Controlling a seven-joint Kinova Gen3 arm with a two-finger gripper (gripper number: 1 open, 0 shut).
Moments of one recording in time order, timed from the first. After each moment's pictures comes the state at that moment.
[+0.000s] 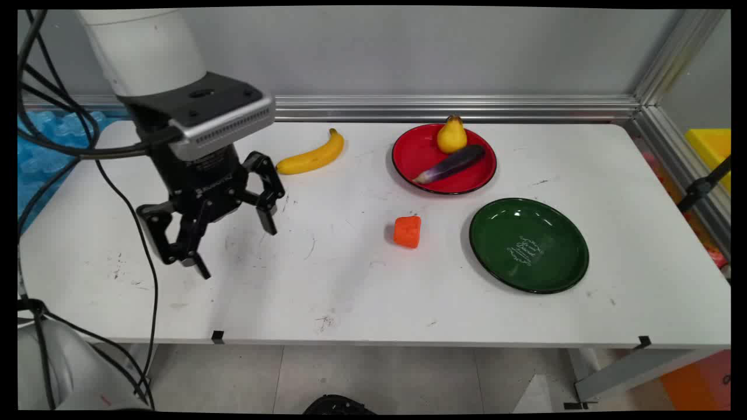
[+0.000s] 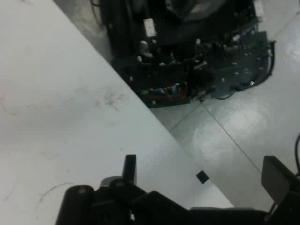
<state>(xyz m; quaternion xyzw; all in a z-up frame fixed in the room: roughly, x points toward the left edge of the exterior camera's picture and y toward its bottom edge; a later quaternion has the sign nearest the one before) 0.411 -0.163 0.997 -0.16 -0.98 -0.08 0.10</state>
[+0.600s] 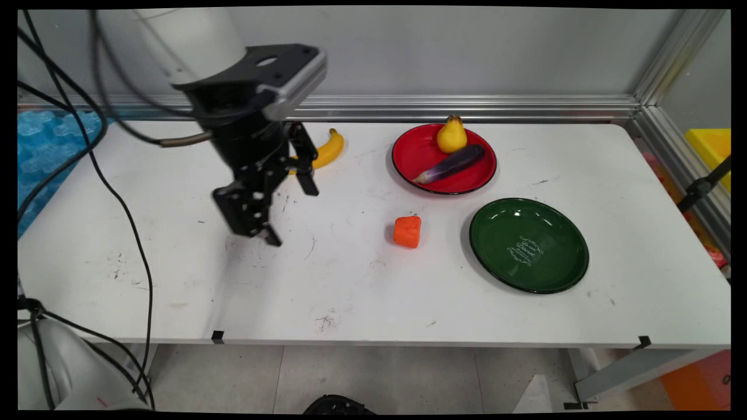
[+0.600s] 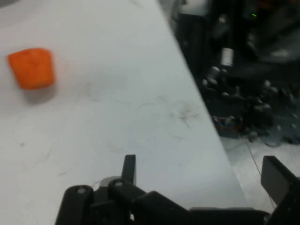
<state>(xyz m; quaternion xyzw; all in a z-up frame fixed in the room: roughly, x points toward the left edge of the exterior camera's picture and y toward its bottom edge) 0.397 -0.193 0.996 0.00 -0.99 -0.01 0.13</state>
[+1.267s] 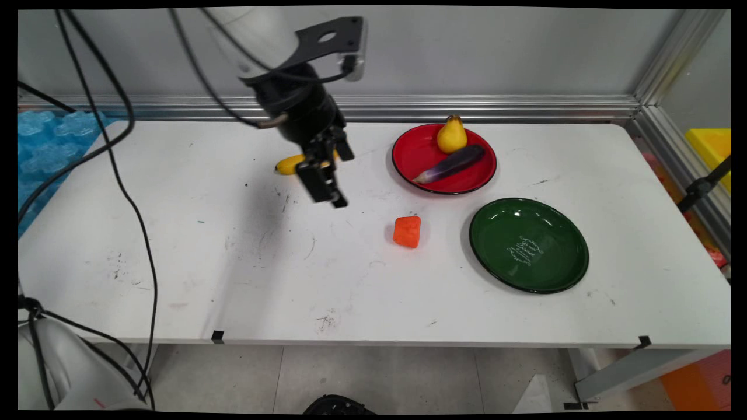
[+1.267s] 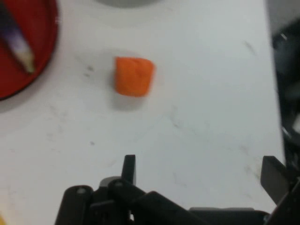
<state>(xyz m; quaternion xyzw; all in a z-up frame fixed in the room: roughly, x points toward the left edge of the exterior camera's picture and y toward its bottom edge) 0.382 -0.245 0.976 0.17 -0.97 0.05 0.16</state>
